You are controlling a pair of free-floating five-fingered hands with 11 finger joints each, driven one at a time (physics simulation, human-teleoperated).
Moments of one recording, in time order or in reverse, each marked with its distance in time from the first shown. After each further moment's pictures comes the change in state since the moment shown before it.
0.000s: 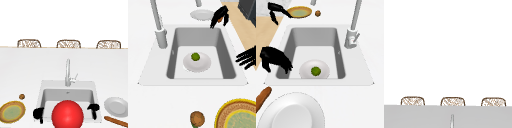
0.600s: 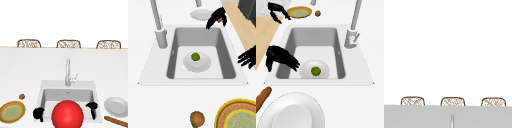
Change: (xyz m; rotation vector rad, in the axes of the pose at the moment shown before) left hand -0.001 0.000 0.000 0.010 0.007 -0.020; right hand 0.010 -0.009 -0.022 0.016 0.007 0.018
